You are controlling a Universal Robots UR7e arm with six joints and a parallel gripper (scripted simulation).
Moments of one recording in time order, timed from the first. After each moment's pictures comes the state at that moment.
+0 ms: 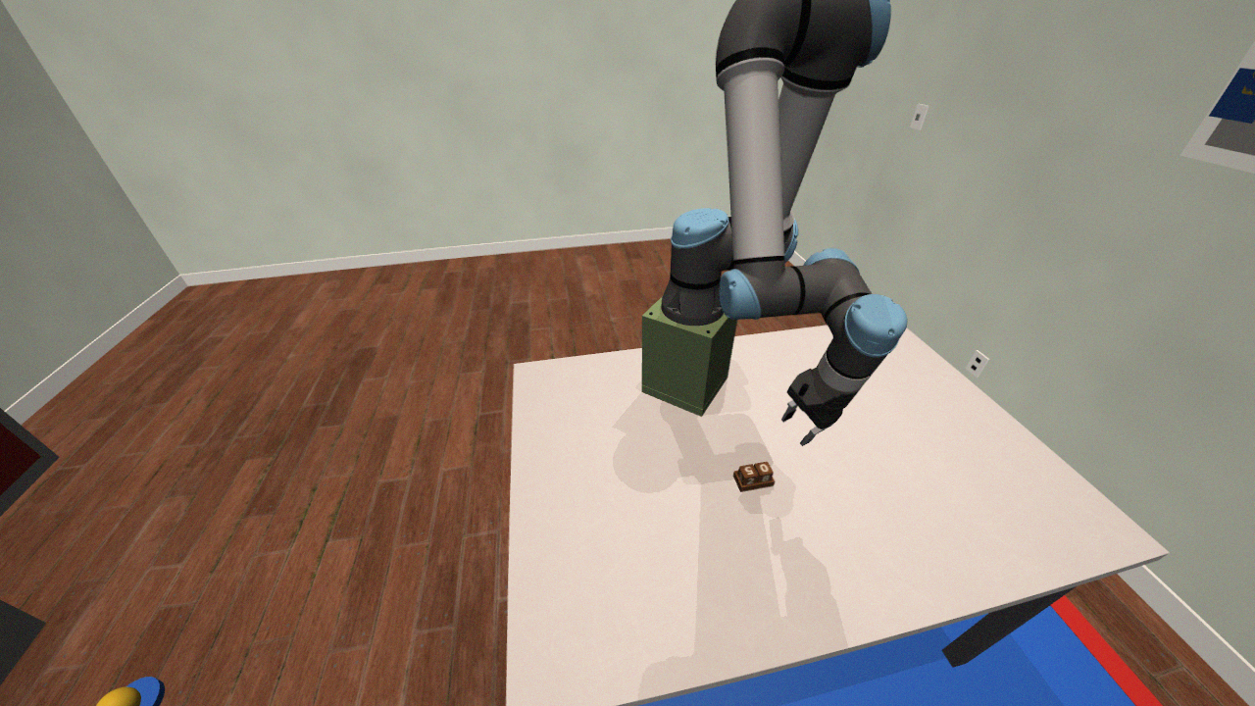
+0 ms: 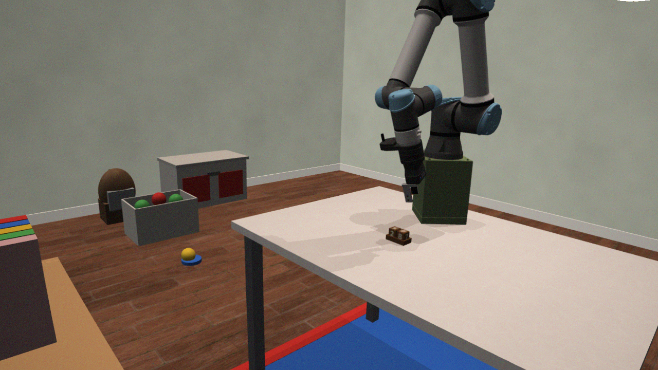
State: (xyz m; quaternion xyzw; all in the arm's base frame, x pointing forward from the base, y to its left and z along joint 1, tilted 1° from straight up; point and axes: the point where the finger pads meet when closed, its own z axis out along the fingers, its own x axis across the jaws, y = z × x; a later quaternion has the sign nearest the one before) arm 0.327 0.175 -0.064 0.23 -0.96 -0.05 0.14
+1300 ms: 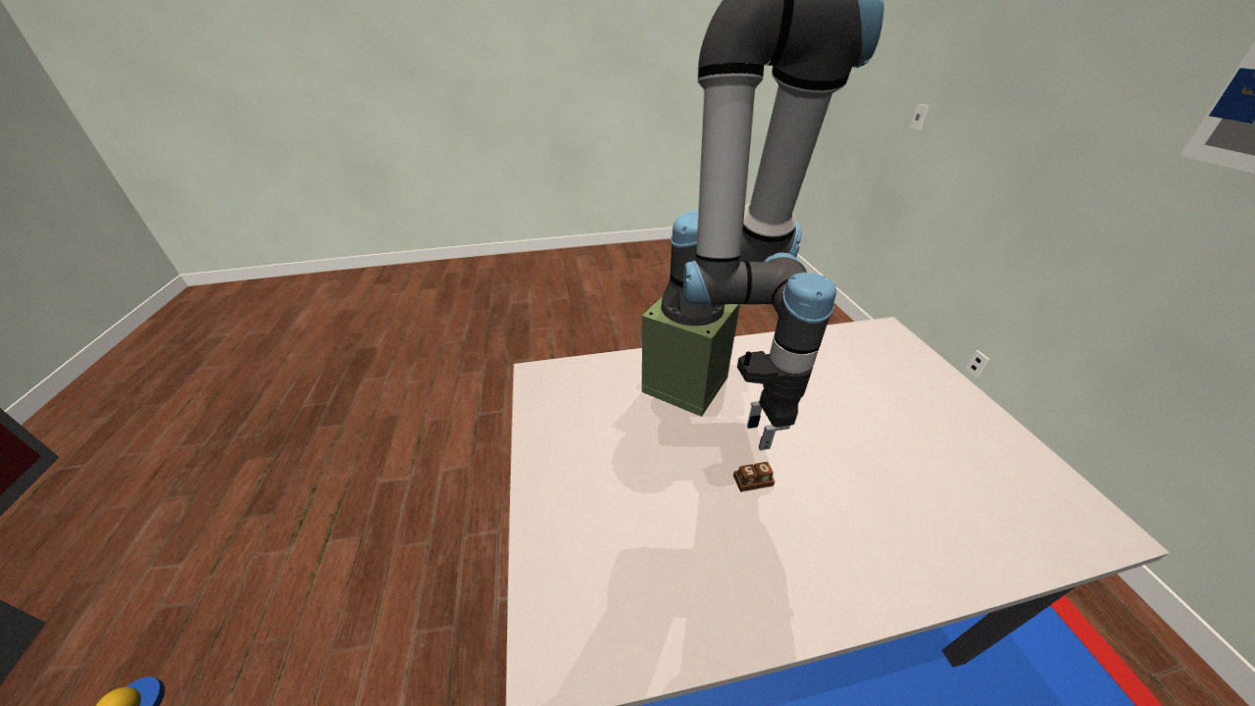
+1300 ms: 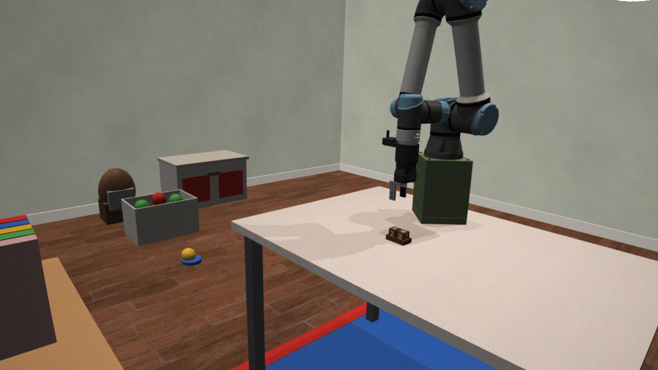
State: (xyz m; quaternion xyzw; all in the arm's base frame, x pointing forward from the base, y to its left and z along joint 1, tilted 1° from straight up) arm 0.322 0.104 -0.083 0.10 -1.00 0.00 0.00
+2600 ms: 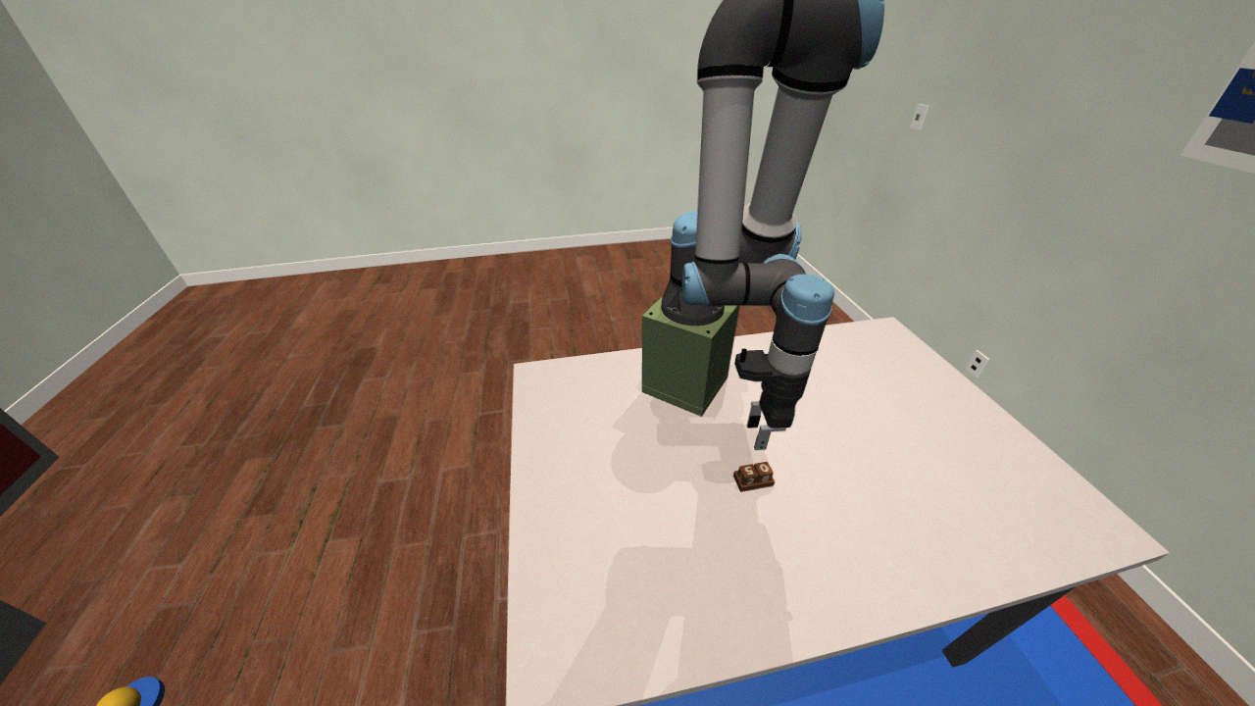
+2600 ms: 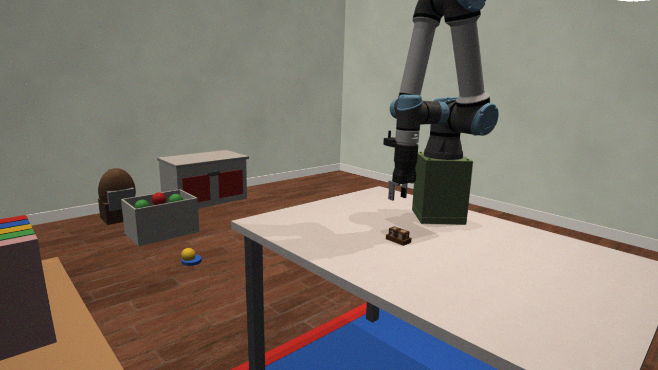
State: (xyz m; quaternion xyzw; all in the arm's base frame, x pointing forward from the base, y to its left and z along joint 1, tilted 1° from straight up) arm 0.320 0.101 -0.085 0.02 -1.00 0.00 -0.01
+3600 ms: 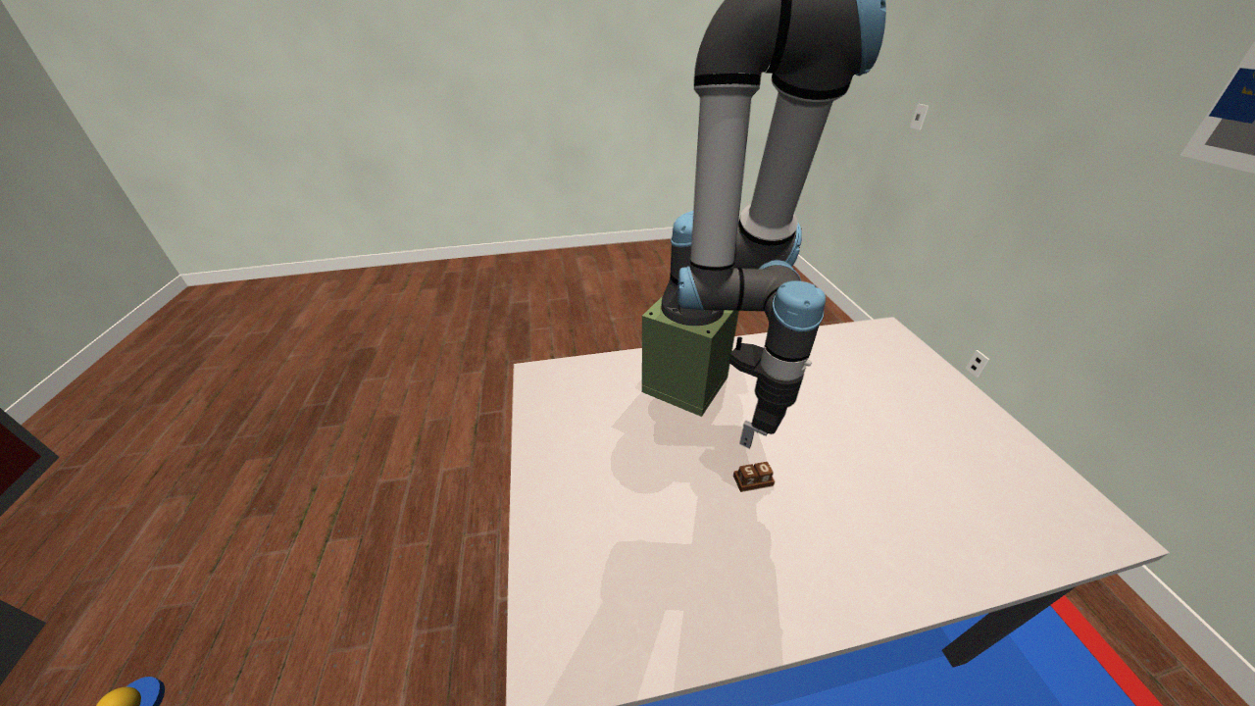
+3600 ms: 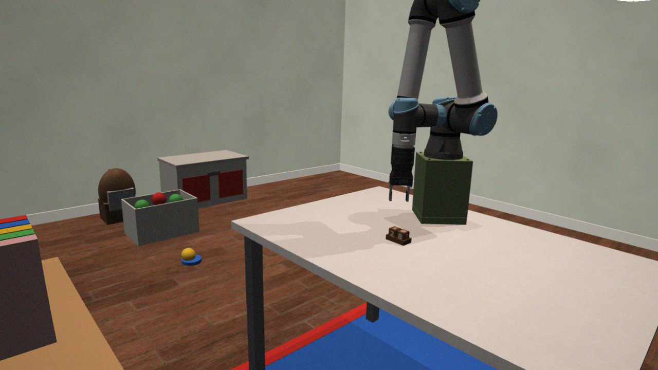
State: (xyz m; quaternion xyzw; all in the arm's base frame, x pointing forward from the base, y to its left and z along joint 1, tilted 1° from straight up) arm 0.308 0.095 -0.096 -0.30 -0.95 0.00 -0.01
